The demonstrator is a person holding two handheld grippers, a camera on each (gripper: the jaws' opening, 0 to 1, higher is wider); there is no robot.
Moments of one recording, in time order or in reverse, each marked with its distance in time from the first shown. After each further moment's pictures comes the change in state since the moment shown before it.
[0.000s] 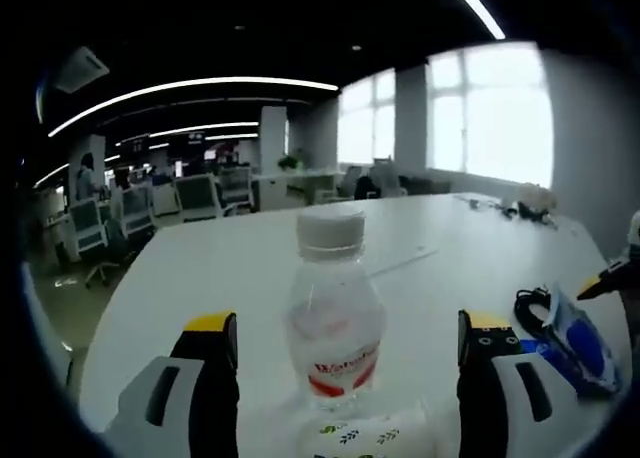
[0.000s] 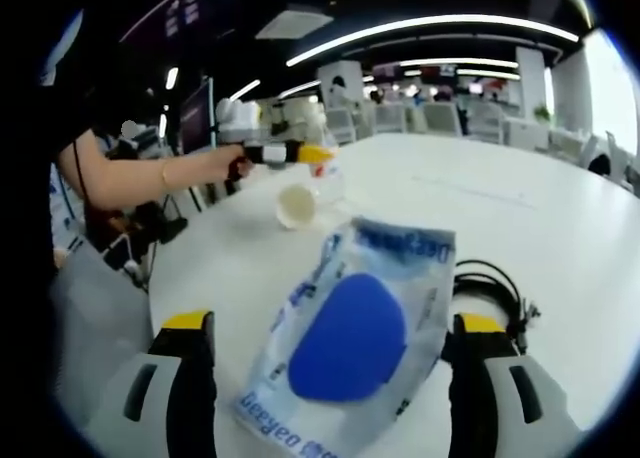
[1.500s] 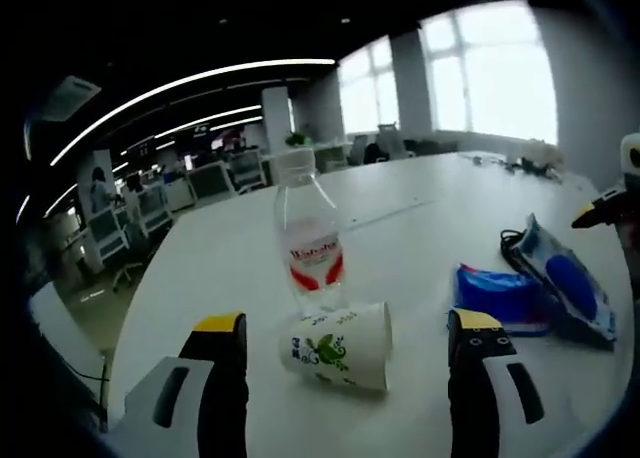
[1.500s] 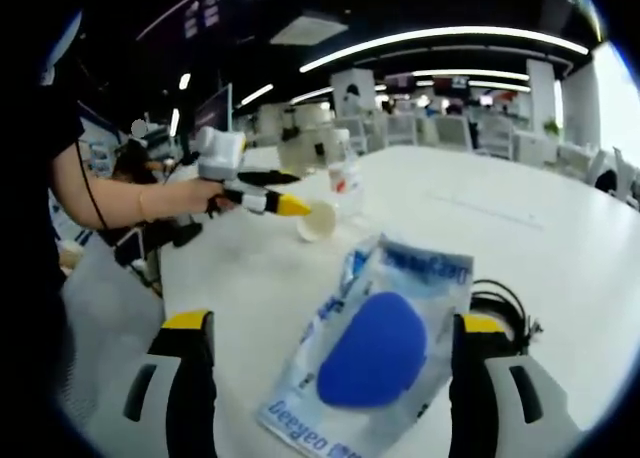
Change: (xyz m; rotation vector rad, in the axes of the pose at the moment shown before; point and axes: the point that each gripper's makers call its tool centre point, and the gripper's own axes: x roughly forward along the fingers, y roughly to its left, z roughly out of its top) left arm -0.068 -0.027 -0.050 0.082 0.123 0.105; right arm -0.010 0.024 0.016 -0.043 -0.029 0.025
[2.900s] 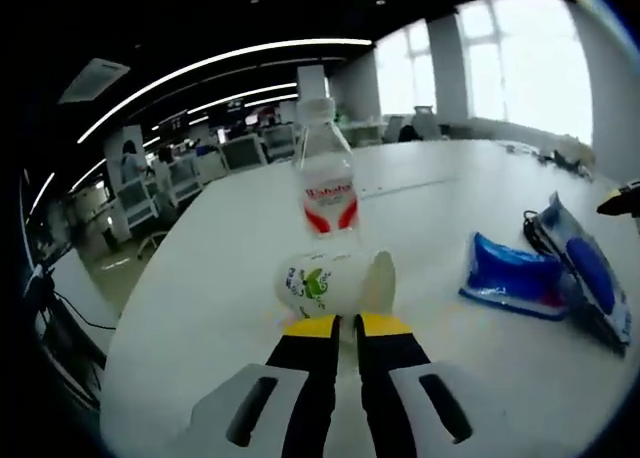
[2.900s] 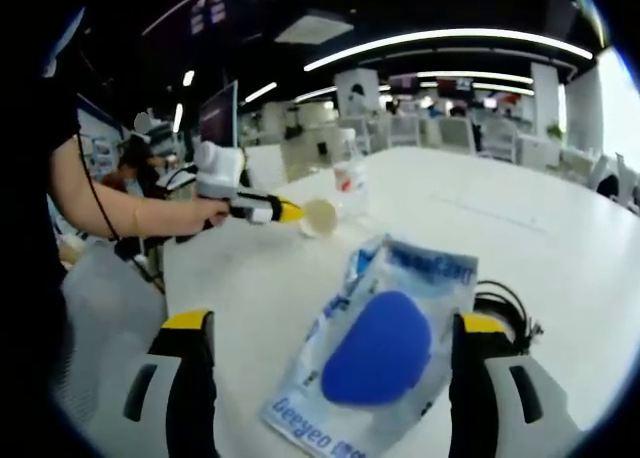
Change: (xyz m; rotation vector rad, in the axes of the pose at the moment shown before) left arm -0.012 0.004 -0.039 -0.055 0.093 0.150; right arm -0.001 0.005 -0.002 -0.020 0.005 0.009
